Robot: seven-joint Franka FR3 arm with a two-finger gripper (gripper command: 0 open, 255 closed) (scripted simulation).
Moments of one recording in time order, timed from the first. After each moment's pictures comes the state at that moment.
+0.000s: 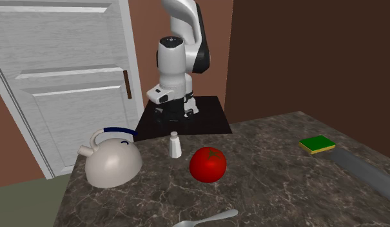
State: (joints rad) arm -0.08 -0.11 0.02 -2.64 -0.05 2.44 0.09
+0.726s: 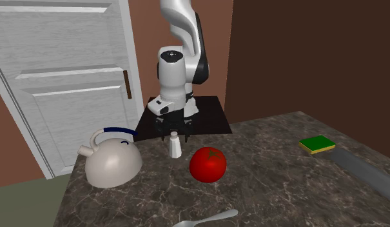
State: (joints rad) arm -0.09 0.00 0.02 -2.66 -0.07 2.57 0.10
